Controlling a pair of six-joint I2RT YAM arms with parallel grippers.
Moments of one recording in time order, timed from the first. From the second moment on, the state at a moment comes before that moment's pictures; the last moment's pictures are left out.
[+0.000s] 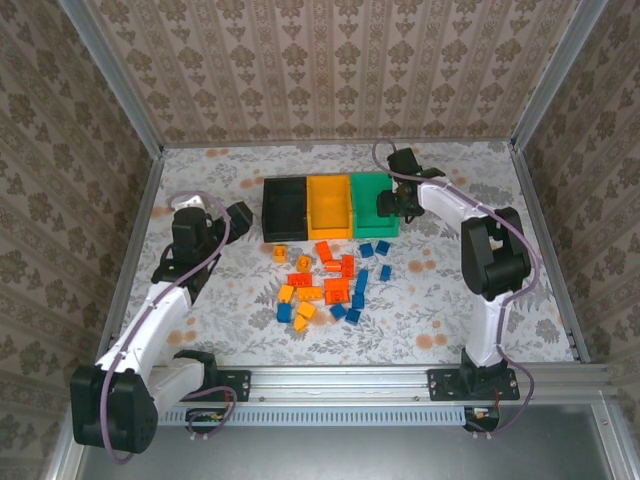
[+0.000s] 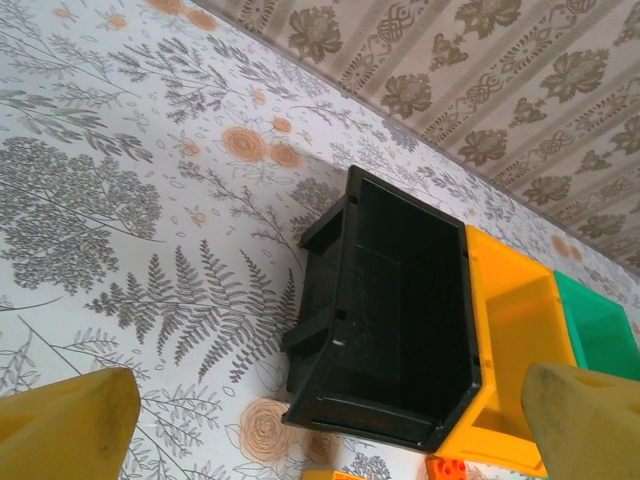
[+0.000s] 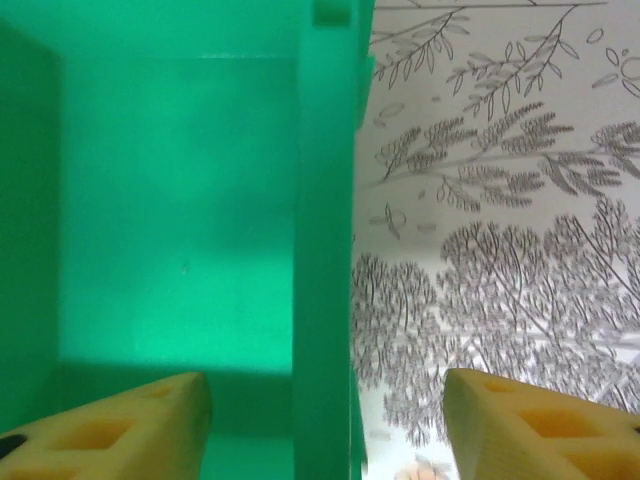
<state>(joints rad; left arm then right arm) -0.21 1.01 0.65 -0.09 0.04 -0.62 0.28 1.95 1.47 -0.65 0.08 0.26</state>
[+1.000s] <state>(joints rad) -0.32 1.00 0.63 -0.10 0.05 -0.61 0.49 1.66 0.92 -0.52 0.07 0.74</state>
